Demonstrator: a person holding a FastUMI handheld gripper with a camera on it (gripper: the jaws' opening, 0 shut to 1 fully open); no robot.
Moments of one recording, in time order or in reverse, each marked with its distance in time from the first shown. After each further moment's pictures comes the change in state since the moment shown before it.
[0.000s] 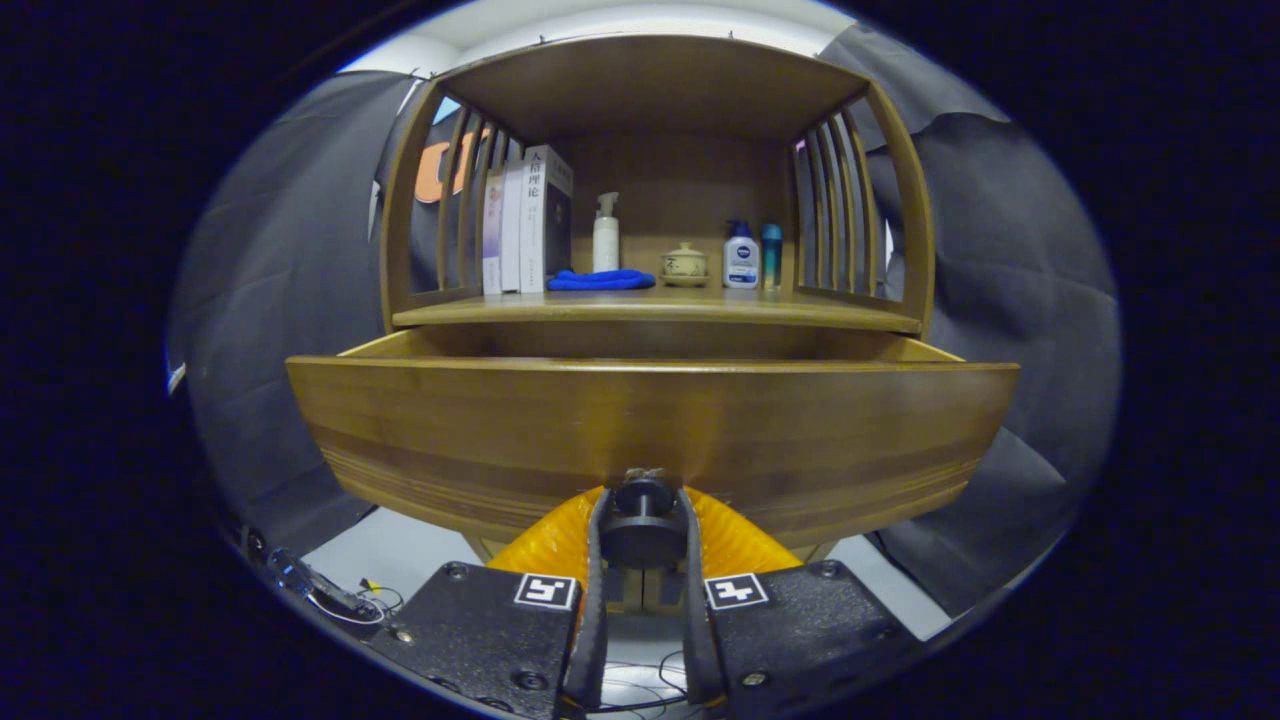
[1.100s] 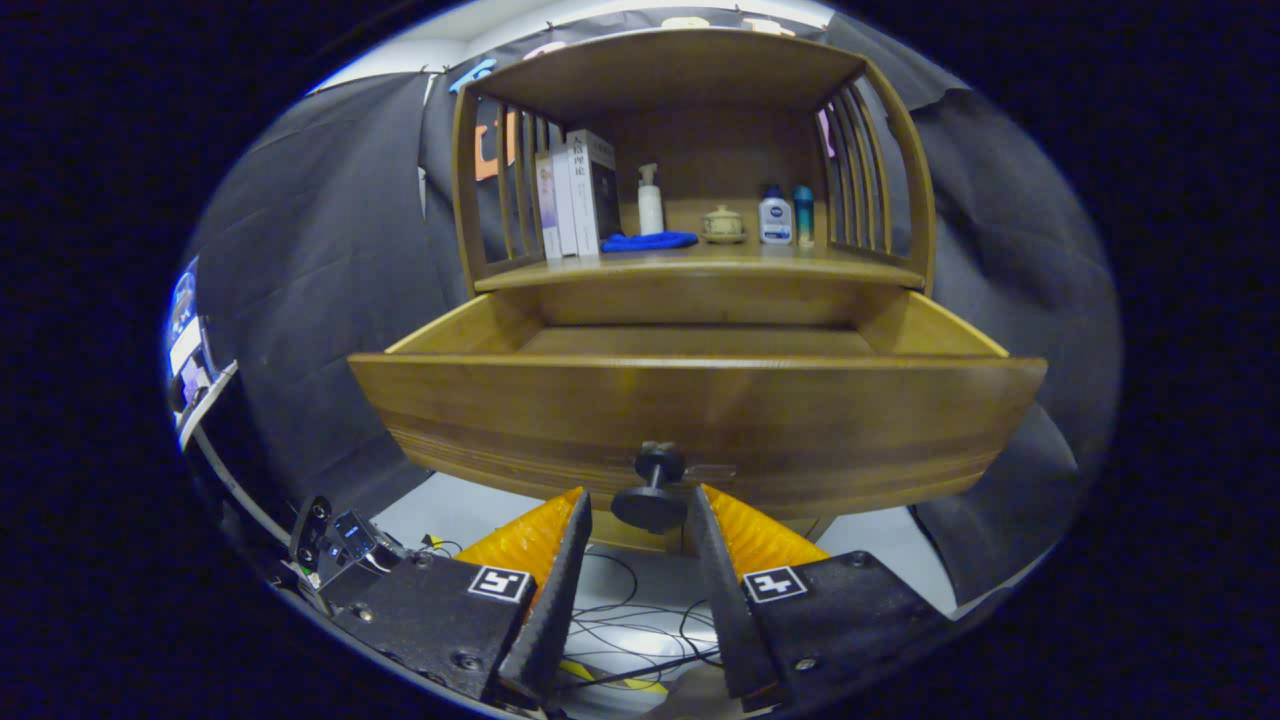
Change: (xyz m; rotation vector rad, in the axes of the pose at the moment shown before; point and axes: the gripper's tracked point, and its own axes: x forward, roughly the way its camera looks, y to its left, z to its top) arm -0.069 0.001 0.003 -0.013 0.133 0.196
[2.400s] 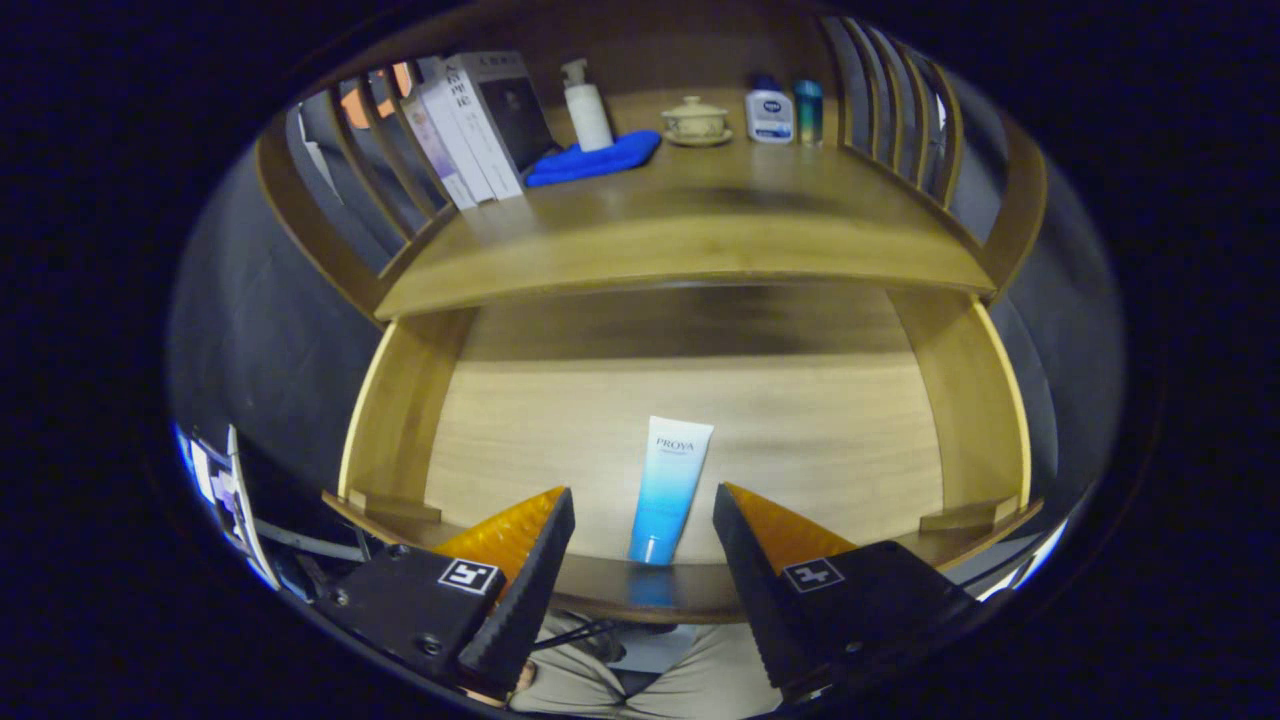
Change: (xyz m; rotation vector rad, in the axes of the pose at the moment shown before) arm 0.075 -0.019 0.070 0.181 0.618 -0.088
